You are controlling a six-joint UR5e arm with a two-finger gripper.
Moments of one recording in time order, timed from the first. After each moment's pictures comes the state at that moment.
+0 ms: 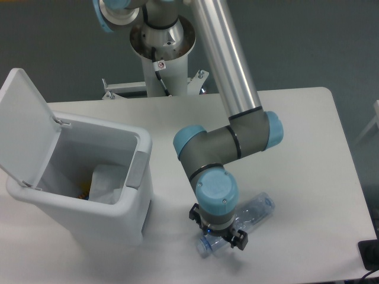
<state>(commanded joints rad) 2.33 -2.33 -1.30 -1.04 1.64 0.97</state>
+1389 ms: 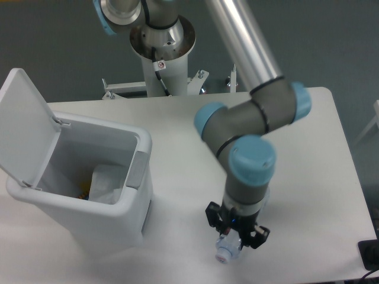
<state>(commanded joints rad) 2.46 -2.14 -1.25 -1.04 1.26 0.93</state>
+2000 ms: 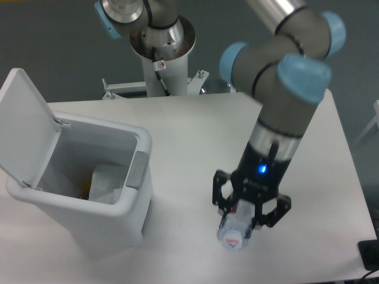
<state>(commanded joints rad) 2.58 -1.94 -1.22 -1.03 0.74 0.75</state>
